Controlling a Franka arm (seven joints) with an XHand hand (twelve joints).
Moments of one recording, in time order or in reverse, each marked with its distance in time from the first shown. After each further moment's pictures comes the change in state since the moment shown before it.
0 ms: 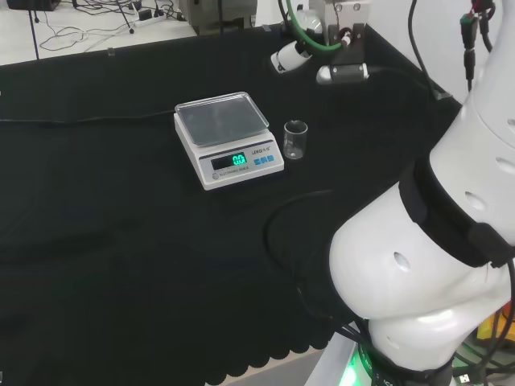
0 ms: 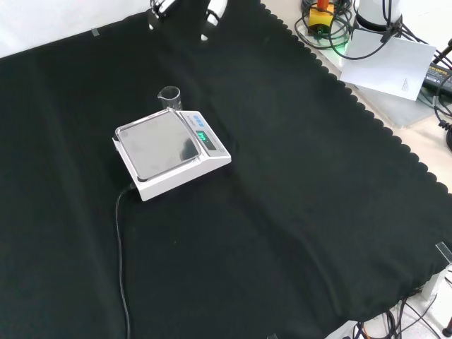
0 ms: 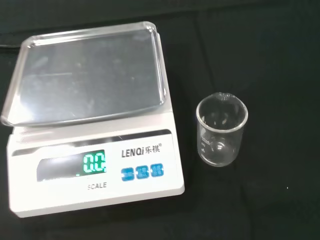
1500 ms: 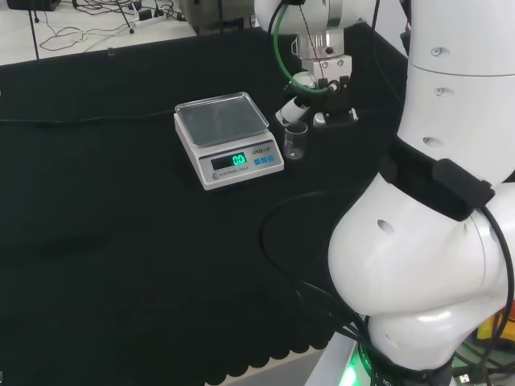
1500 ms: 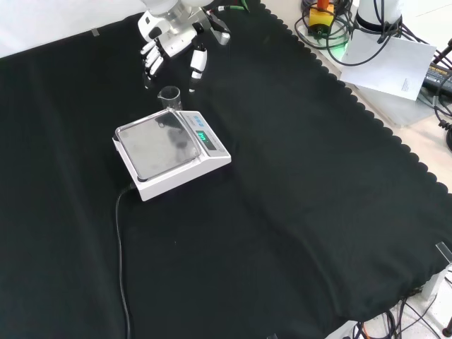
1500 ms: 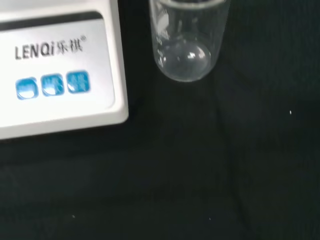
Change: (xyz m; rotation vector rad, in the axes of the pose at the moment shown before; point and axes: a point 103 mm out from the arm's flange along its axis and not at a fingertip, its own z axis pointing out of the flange) arm -0.033 0.072 0.121 0.204 -0.051 0.029
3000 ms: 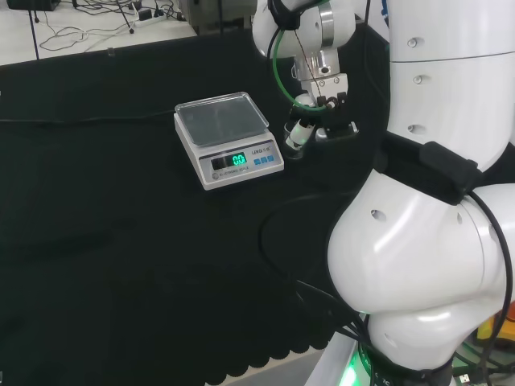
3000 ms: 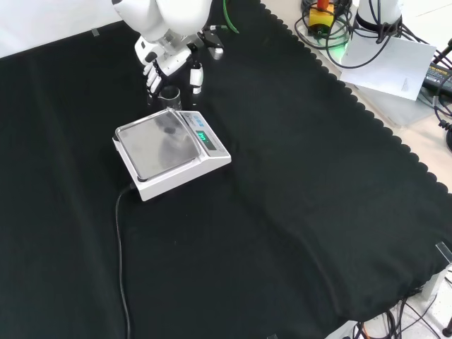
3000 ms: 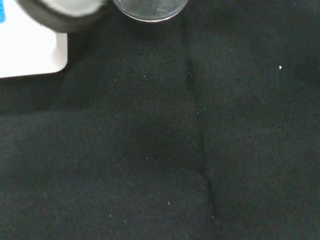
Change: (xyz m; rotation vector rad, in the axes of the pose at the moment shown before) arm -0.015 0.033 0.042 0.093 -0.062 0.019
